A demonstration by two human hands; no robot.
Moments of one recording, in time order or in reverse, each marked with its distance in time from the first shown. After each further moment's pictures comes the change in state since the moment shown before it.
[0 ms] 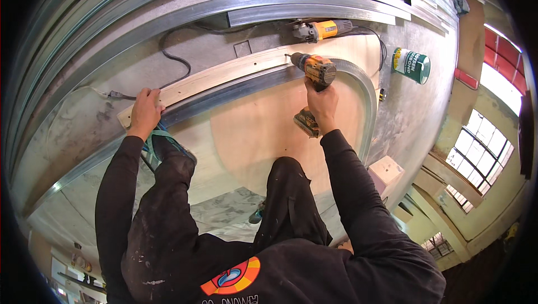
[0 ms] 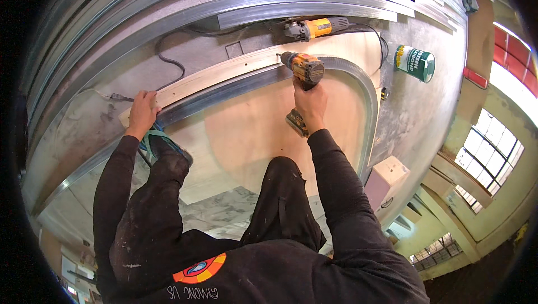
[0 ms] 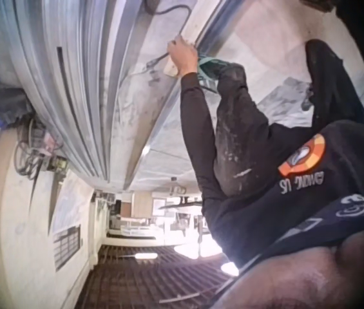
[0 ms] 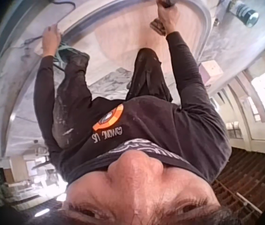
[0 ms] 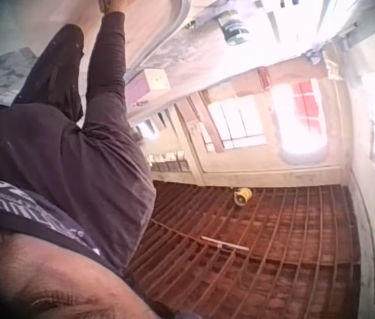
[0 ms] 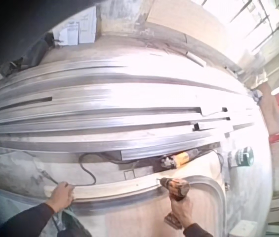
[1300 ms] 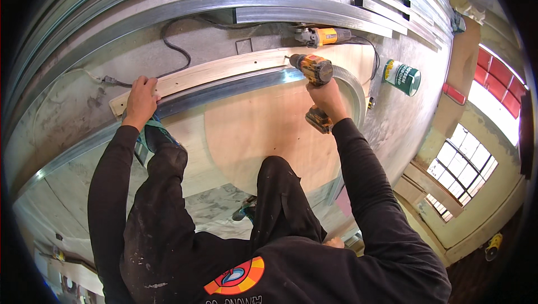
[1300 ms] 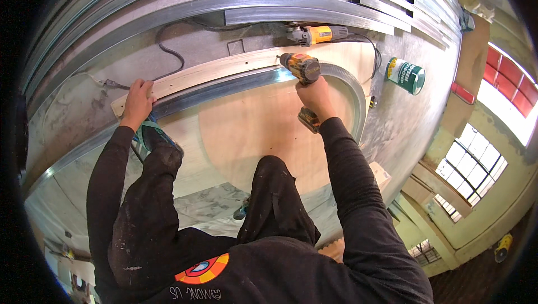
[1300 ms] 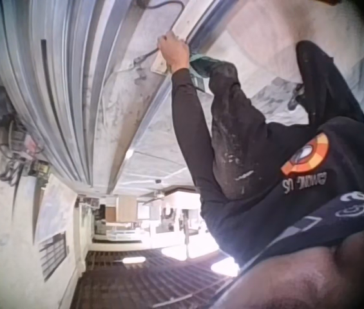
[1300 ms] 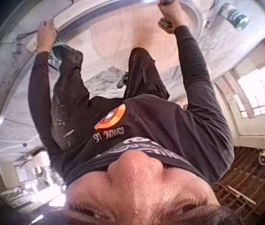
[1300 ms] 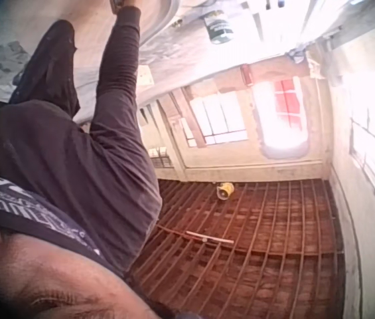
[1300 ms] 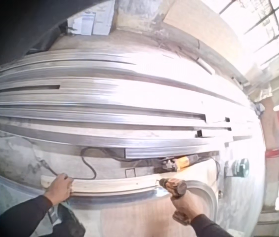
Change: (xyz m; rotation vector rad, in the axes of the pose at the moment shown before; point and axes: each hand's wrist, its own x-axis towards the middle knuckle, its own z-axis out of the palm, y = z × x) left_hand -0.003 -0.004 0.005 -0.036 0.070 0.007; right_hand 0.041 -0.011 -0.021 -0.148 -0.333 -0.101
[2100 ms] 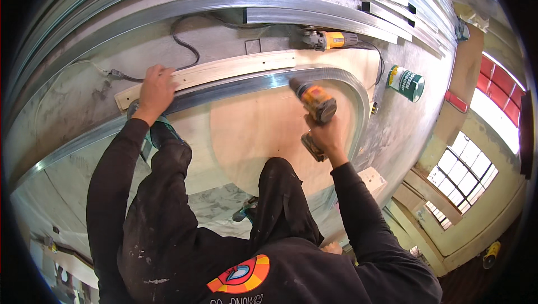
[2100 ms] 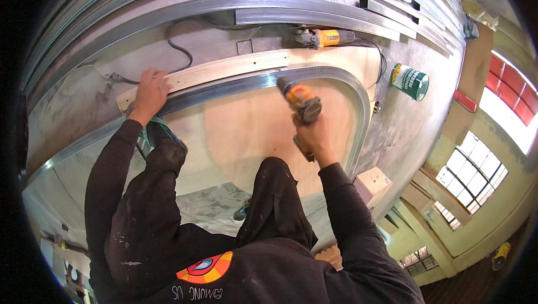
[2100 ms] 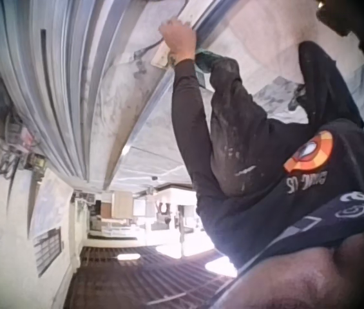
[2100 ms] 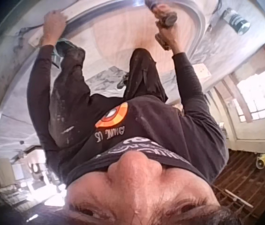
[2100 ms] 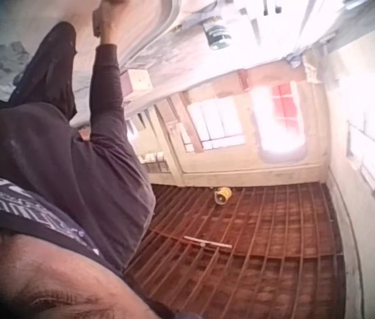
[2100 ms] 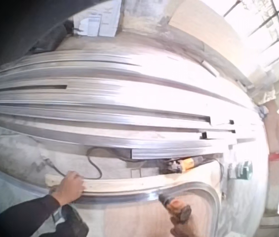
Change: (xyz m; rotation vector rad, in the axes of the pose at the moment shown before) left_hand 0.010 0.018 0.005 -0.047 0.140 0.185; right_hand -0.098 -0.001 0.008 0.085 0.017 -0.106
